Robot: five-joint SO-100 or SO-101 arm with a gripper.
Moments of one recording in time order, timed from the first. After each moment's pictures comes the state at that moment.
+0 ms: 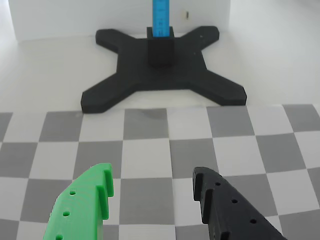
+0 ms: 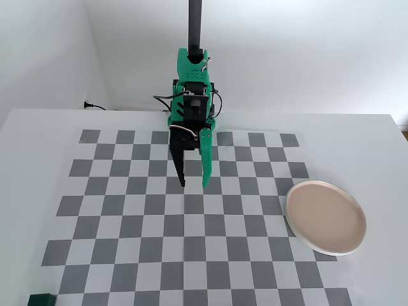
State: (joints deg) arm 0.4 183.3 178.4 20.7 -90.1
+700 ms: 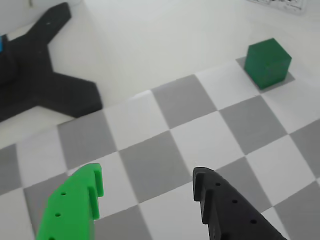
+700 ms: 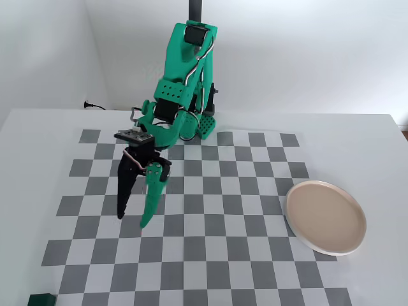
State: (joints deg) arm 19.8 113.0 139.1 2.2 -85.2
